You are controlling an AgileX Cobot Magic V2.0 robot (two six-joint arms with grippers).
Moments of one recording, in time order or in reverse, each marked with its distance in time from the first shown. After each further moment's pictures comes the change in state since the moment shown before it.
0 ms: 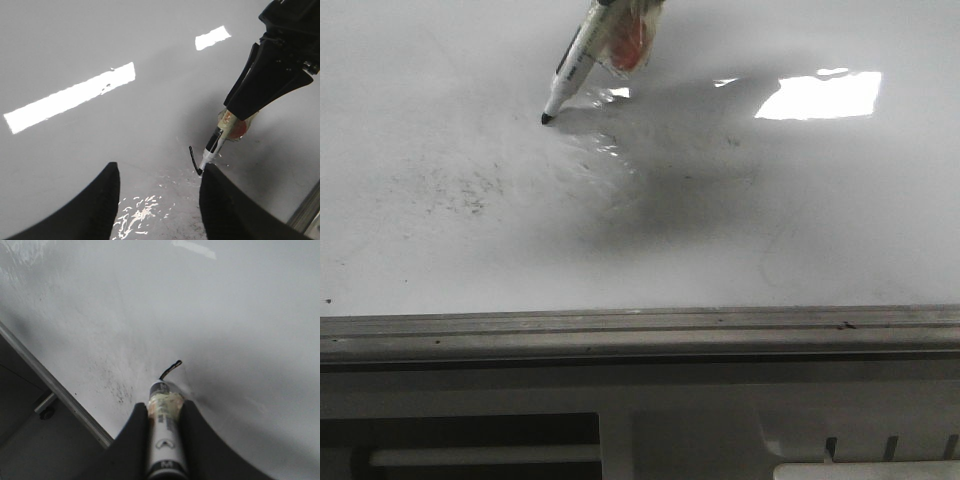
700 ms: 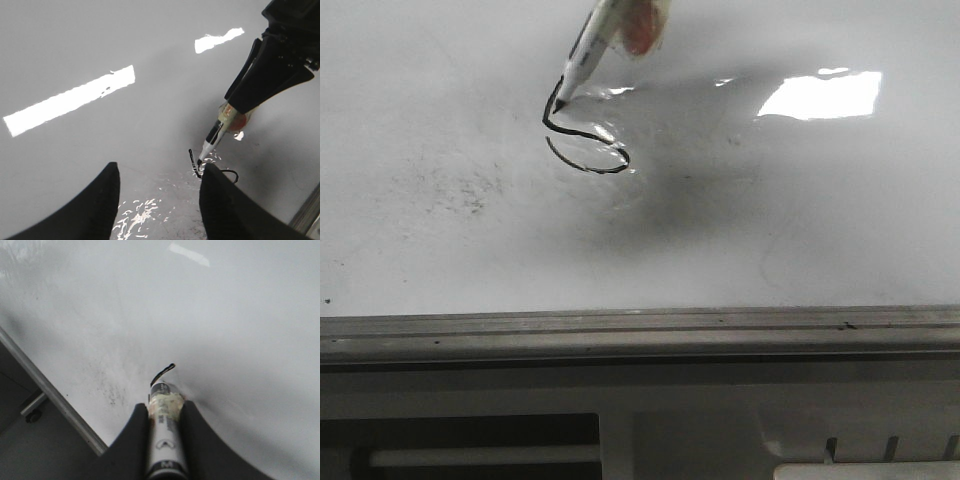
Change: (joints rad) left arm 0.000 0.000 0.002 0.000 -0.012 0.000; right arm 0.006 -0.036 0.002 -0.061 -0.008 0.018
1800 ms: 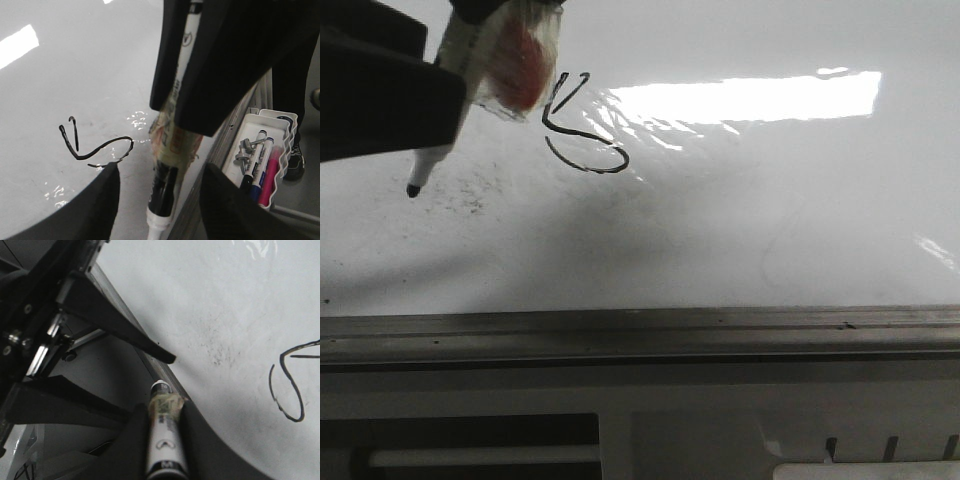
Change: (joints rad) left arm -0.235 0.361 -0.044 0.087 -0.069 0.000; right arm 0.271 -0.001 0.000 -0.024 0.091 -0.043
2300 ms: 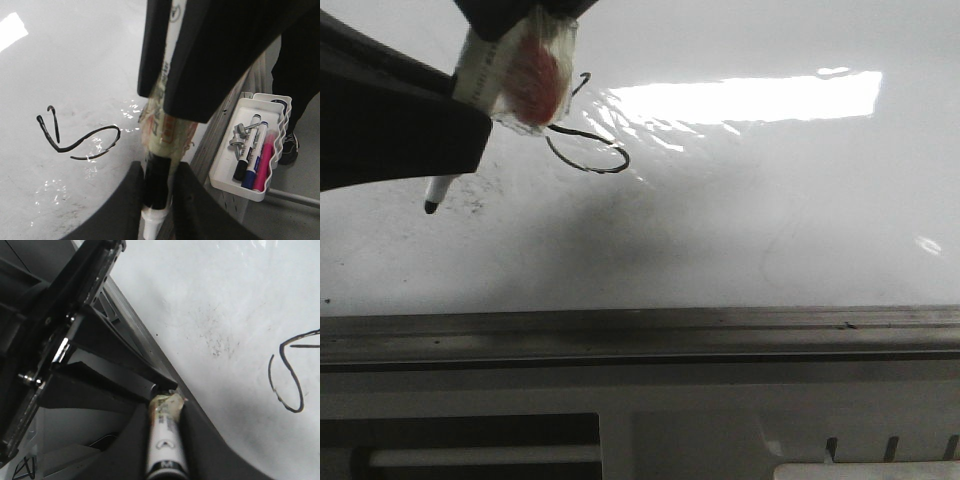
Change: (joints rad) left arm -0.004 0.056 -0.003 0.005 -0.007 0.014; right arm 0.000 0.000 0.000 0.008 0.023 -0.005
